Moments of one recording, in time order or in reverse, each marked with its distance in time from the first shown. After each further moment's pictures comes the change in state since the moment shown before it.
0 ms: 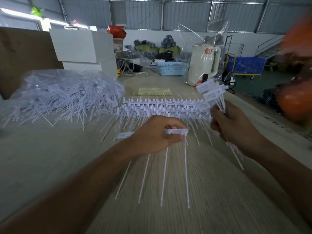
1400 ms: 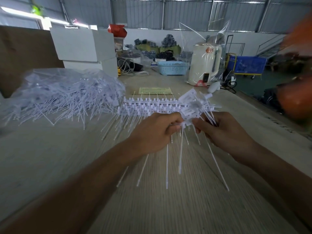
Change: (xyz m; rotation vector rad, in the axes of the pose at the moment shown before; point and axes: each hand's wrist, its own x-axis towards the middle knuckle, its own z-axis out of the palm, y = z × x) left_hand 0.001 -0.005 0.001 0.195 0.073 0.022; right_hand -0.011 -0.004 0.019 0.004 -0.108 -0.142
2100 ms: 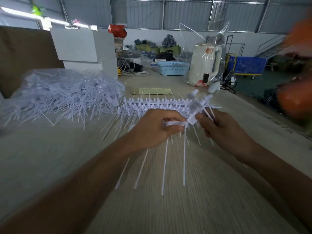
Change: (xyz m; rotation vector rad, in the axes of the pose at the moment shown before) left_hand 0.003 0.004 -0.009 -0.208 0.071 -0.007; right_hand 0.005 0.009 -0.001 -0.147 0.006 -0.093
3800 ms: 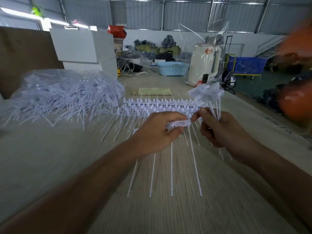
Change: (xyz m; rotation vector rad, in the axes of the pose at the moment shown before) left_hand -0.003 0.003 0.012 0.000 0.016 -0.003; right_hand -0.002 -0.007 -0.005 0.382 -0.069 0.245
